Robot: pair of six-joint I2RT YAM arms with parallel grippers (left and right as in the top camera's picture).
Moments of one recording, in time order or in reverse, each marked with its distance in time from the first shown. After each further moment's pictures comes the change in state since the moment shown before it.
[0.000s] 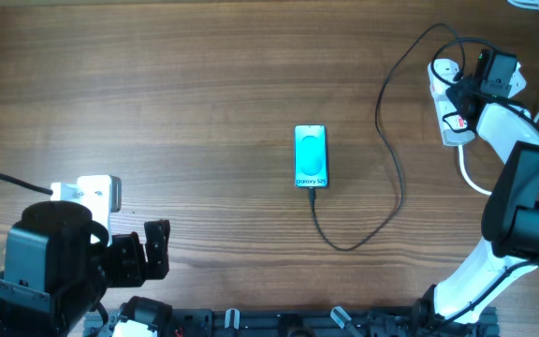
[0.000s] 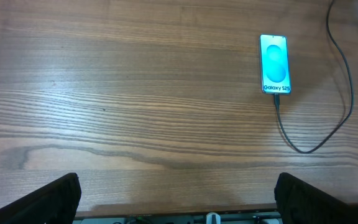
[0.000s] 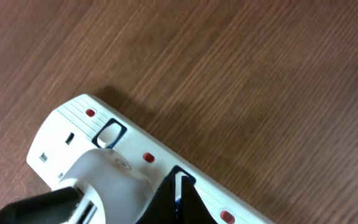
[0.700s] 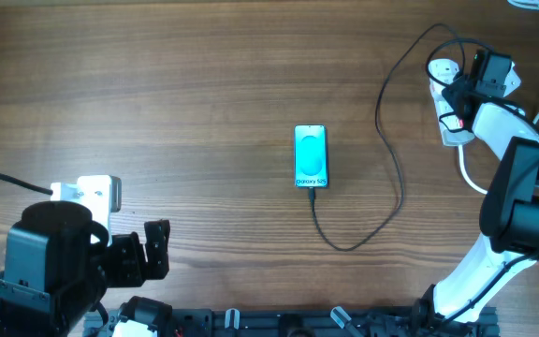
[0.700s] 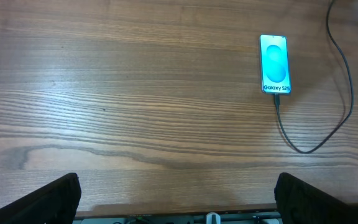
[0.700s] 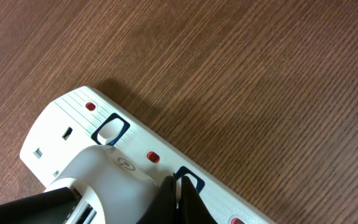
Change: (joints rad) left arm 0.000 0.000 0.000 0.000 0.000 0.000; right arm 0.013 0.030 0.002 0.023 -0.004 -0.026
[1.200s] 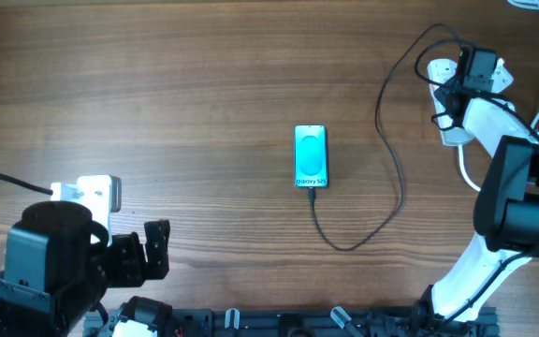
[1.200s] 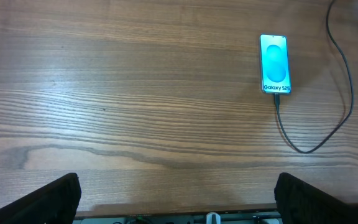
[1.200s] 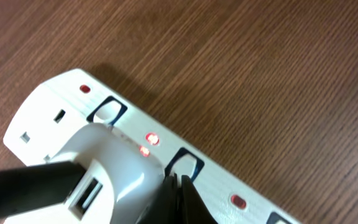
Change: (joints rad) left arm 0.000 0.000 0.000 -0.001 0.000 0.000; right arm 0.060 0.010 0.037 -0.105 0.102 0.002
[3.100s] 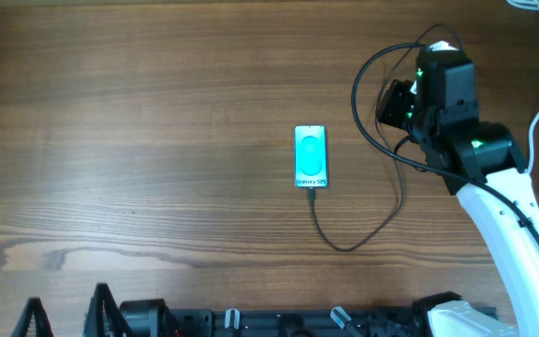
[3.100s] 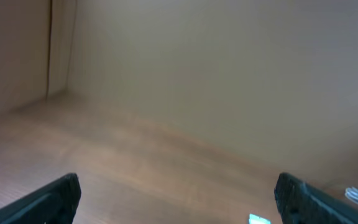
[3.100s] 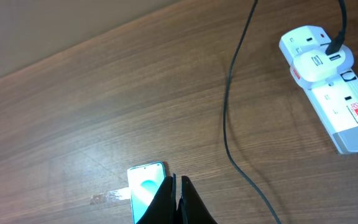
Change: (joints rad) left arm 0.333 -0.818 -0.351 0.479 -0.047 -0.027; right arm 0.416 -0.710 -0.015 -0.479 -0.164 -0.159
